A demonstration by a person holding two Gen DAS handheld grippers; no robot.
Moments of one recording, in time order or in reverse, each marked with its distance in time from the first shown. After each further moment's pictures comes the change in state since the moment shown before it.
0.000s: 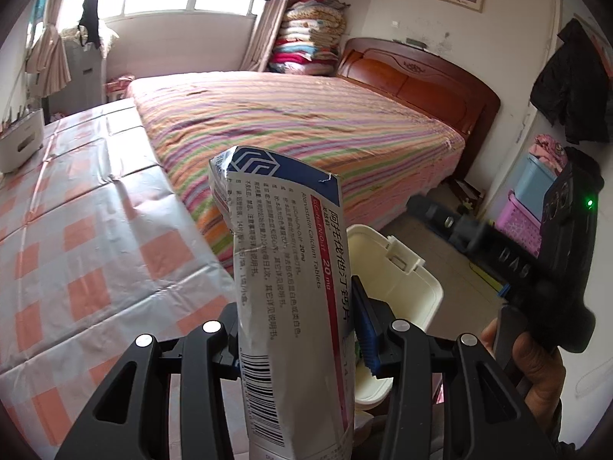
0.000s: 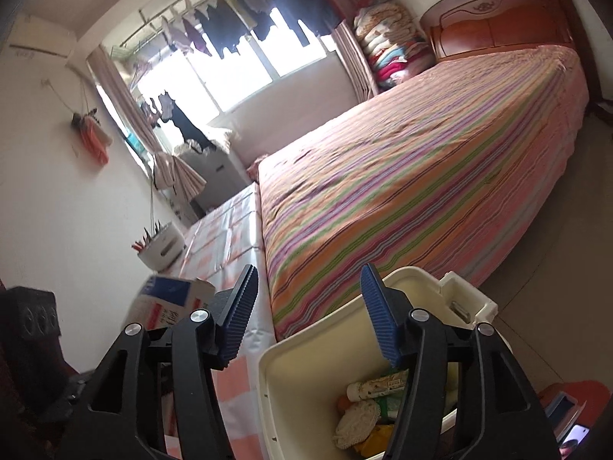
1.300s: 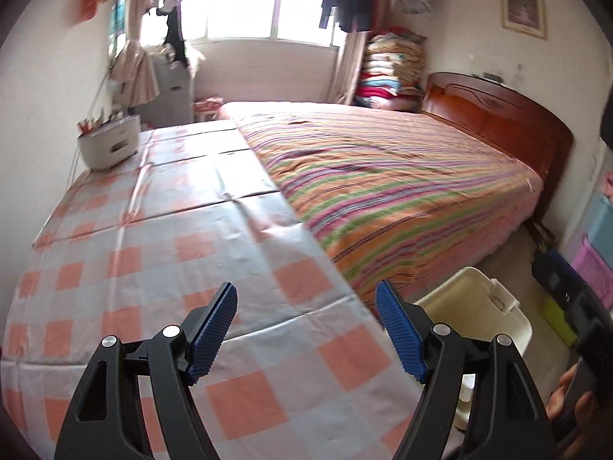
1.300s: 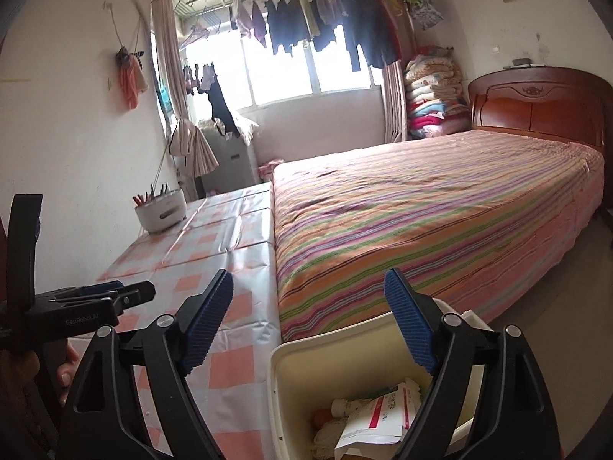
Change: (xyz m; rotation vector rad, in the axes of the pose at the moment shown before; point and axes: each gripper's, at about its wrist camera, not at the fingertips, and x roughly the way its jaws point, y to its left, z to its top) left arm -0.042 0.079 -0.009 -0.117 -0.143 0.341; right arm 0.028 0.127 -0.074 -0.335 -0.082 -0.038
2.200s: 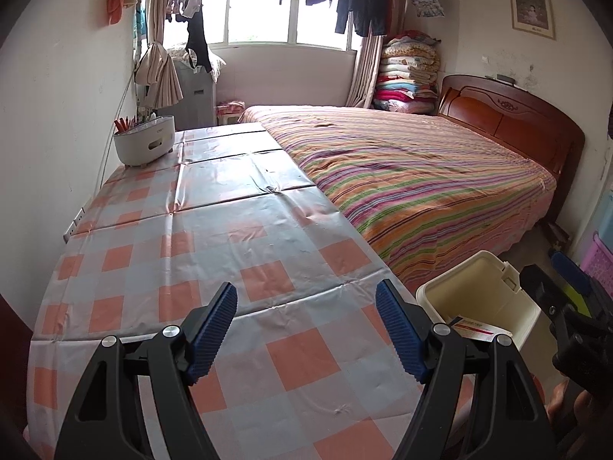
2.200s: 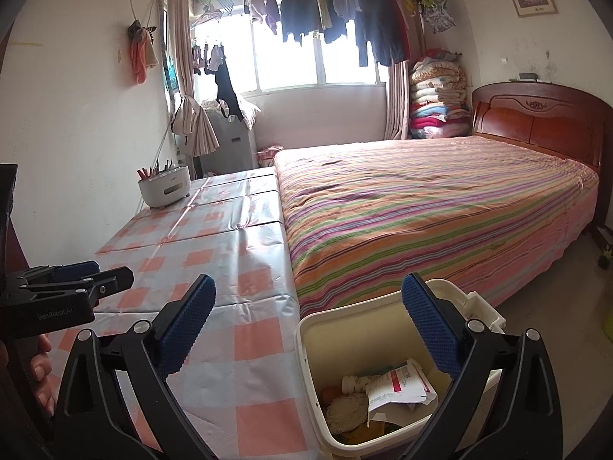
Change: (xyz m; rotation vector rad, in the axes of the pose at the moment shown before) left arm -0.048 0.027 -0.022 0.014 -0.014 0.063; right arm -0.045 0.019 0.003 -0.076 0.043 -0.045
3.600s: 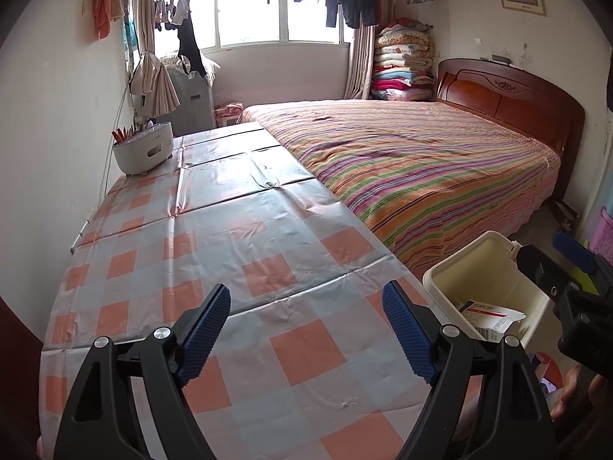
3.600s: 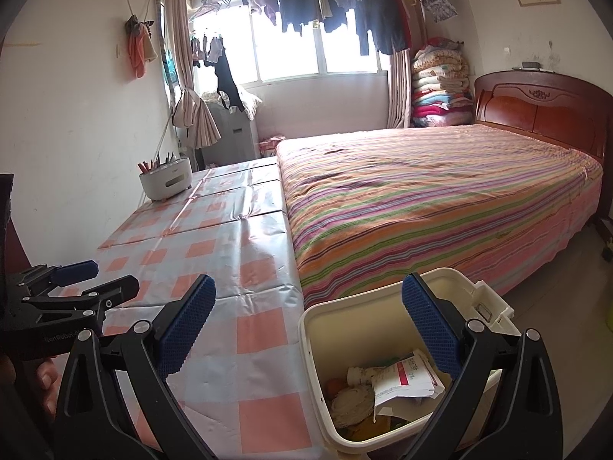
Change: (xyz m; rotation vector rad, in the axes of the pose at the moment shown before) left arm 0.005 -0.013 -0.009 0.077 0.010 0.041; right arm 0.011 -0.005 -0.003 0.012 0.044 0.012
